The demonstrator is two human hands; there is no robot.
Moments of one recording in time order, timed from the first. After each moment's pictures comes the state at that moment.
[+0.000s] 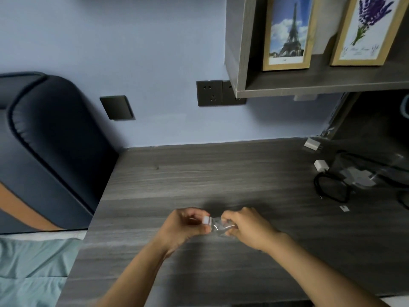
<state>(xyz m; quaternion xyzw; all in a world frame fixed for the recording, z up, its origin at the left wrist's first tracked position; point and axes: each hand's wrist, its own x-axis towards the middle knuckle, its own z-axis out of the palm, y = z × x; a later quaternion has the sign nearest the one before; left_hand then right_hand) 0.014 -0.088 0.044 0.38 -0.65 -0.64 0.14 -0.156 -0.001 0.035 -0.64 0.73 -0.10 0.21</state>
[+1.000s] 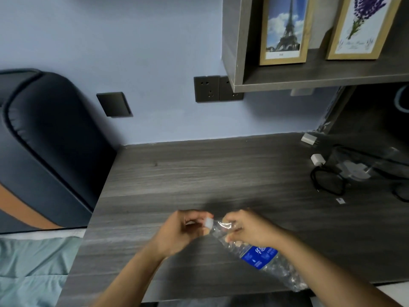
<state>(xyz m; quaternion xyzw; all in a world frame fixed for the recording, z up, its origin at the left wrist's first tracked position) 0.026 -0.078 0.046 0.29 -0.76 -0.57 0.13 -0.153 0.013 0.039 -0.57 0.70 -0.17 0.40</state>
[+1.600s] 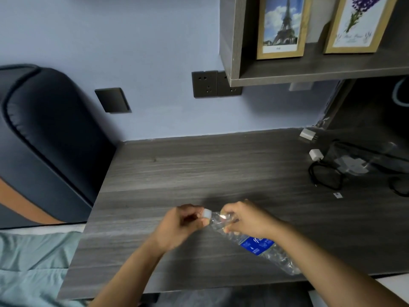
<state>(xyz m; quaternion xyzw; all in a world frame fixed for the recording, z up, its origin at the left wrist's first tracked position) 0.026 -0.069 0.054 0.30 -0.81 -0.49 0.12 -0.157 0.015 0.044 -0.60 0.72 -0.16 0.32</state>
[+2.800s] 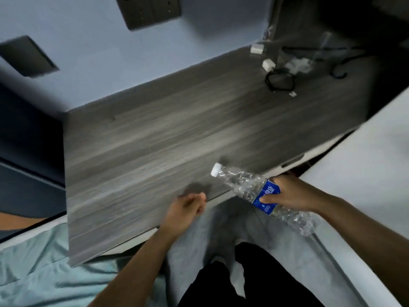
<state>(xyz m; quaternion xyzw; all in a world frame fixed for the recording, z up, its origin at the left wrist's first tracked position) 0.081 0.005 -0.042 0.40 -0.67 -0.63 0.02 -0.106 0.186 0.005 -0.35 0.84 -0.17 0.39</state>
